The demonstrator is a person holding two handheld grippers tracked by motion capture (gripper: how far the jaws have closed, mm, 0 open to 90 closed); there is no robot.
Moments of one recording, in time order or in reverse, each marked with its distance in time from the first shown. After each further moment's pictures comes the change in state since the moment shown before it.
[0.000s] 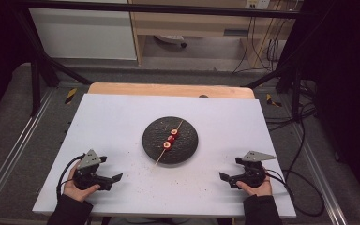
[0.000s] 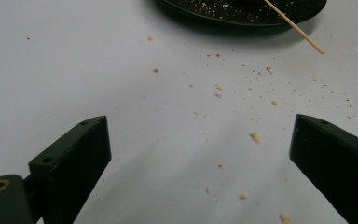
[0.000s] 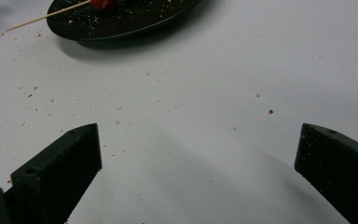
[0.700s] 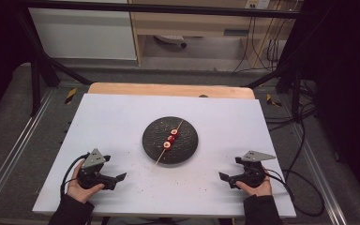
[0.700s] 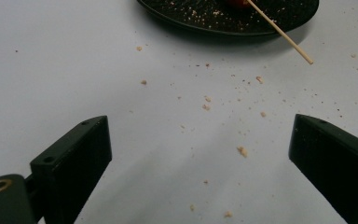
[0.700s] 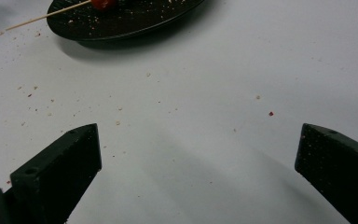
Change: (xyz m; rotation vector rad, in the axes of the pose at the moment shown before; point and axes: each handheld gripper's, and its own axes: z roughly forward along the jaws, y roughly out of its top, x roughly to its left) left arm -0.009 0.010 0.004 0.000 -0.002 0.011; right arm 0.001 0.001 0.000 -0.001 -0.004 -0.016
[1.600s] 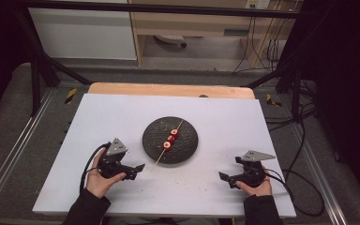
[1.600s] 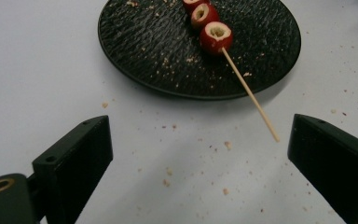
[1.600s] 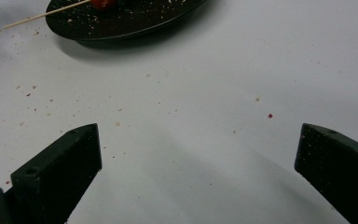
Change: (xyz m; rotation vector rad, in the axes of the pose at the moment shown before) left arm -0.033 0.059 0.028 0.050 0.022 -0.003; right arm 0.002 0.002 -0.001 0.004 -0.008 -0.004
